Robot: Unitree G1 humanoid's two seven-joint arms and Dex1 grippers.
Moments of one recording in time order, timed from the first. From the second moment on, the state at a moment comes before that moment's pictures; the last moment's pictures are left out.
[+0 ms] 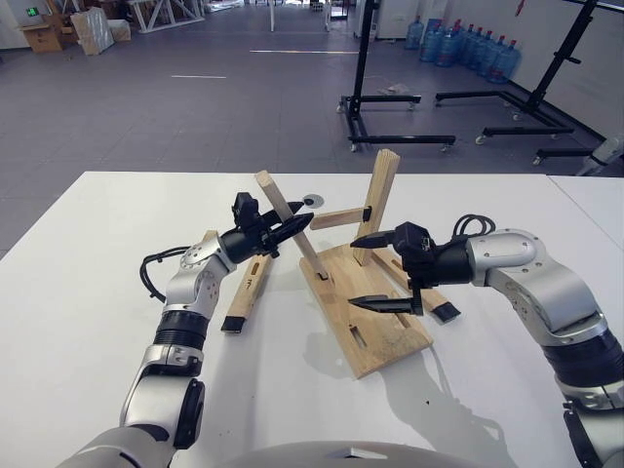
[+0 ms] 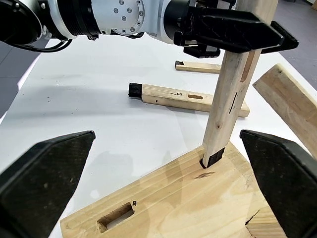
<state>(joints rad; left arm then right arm) -0.51 0.19 0.04 0.42 -0.47 0.15 -1.06 -0.37 -0.77 0.16 -0.33 0.45 0.57 1.13</state>
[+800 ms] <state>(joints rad) -0.49 0.24 0.01 0.32 -0.47 0.24 -1.06 -0.37 -0.75 0.16 -0.34 0.45 0.57 1.12</state>
